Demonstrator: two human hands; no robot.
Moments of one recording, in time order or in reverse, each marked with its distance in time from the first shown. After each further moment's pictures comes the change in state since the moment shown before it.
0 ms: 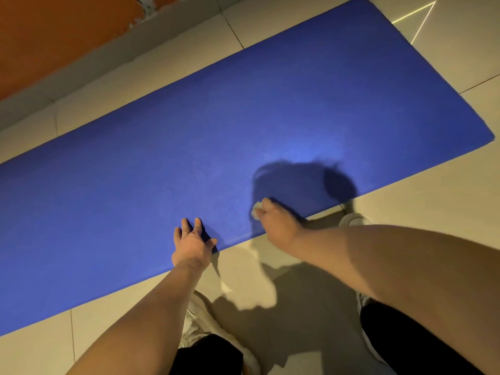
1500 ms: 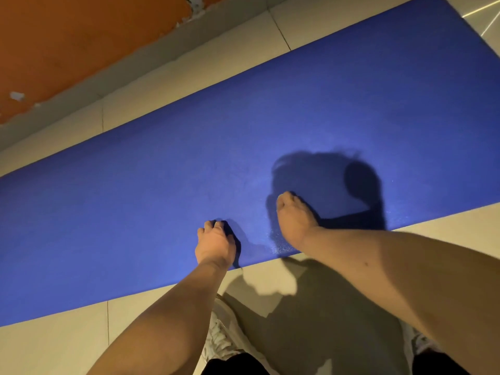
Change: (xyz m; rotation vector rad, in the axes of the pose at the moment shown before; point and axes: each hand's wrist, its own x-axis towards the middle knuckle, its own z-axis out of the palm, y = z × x) left_hand 0.032 -0.010 -0.026 -0.037 0.132 0.001; right_hand 0.085 -0.025 0.005 -0.085 0.043 0.124
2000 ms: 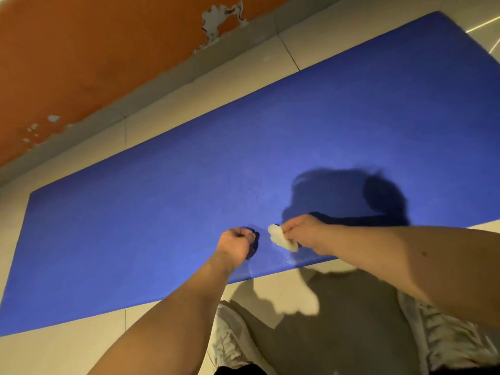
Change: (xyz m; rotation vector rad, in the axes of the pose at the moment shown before) left_hand -0.017 0.041 -0.042 -0.847 -0.227 -0.191; right_hand -0.007 0.019 -0.034 1.258 -0.471 0.354
